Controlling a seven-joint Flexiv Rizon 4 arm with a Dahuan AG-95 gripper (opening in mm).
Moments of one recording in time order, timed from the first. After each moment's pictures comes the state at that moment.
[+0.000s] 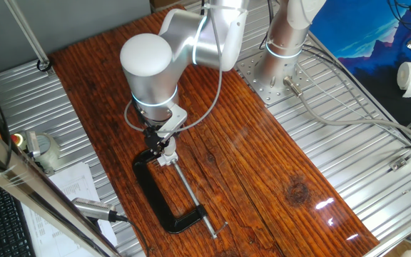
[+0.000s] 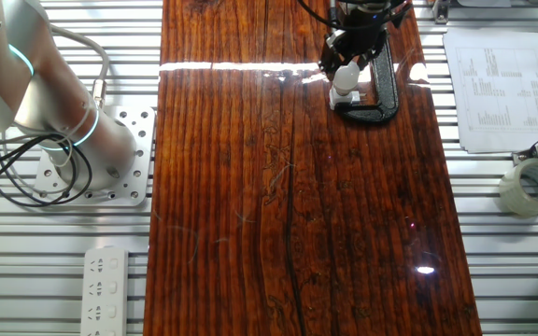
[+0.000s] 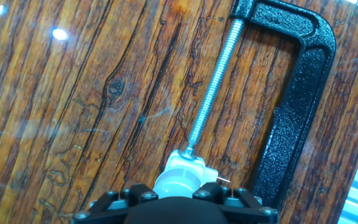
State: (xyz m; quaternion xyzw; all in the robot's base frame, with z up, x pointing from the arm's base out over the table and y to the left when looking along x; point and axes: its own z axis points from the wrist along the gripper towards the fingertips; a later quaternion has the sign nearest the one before) arm 0.509 0.134 0.106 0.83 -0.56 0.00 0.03
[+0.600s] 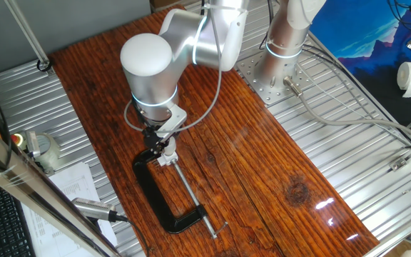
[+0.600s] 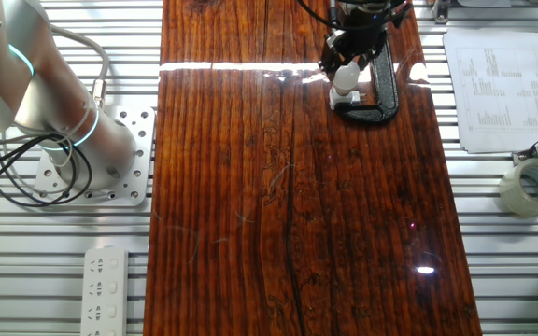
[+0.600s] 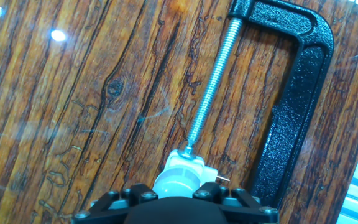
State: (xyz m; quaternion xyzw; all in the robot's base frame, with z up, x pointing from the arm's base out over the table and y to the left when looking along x) arm 0.510 0.135 0.104 0.82 -0.56 0.00 0.03
